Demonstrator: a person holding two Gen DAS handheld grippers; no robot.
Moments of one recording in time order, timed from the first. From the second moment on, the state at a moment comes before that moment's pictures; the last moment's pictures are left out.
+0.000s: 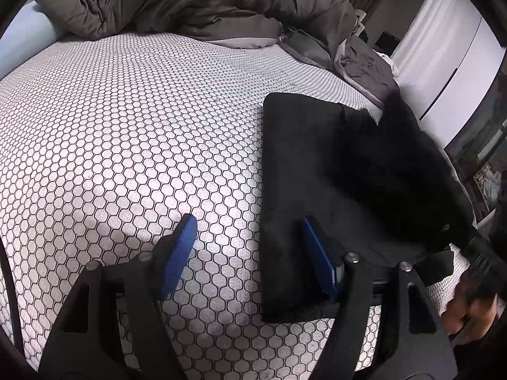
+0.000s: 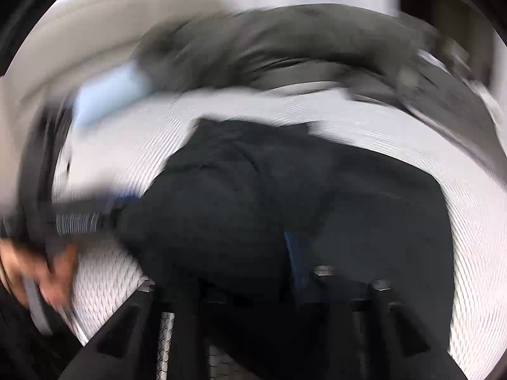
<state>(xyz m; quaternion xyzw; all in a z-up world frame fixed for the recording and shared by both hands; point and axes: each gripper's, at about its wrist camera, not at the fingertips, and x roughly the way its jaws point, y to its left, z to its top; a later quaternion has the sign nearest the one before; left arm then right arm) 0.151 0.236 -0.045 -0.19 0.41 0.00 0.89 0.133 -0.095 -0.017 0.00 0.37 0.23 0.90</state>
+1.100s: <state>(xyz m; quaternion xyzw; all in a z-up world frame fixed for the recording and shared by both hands) 0.127 0.178 -0.009 -0.13 0.38 -0.04 0.91 0.122 -0.195 -0.012 0.08 0.41 0.24 0.88</state>
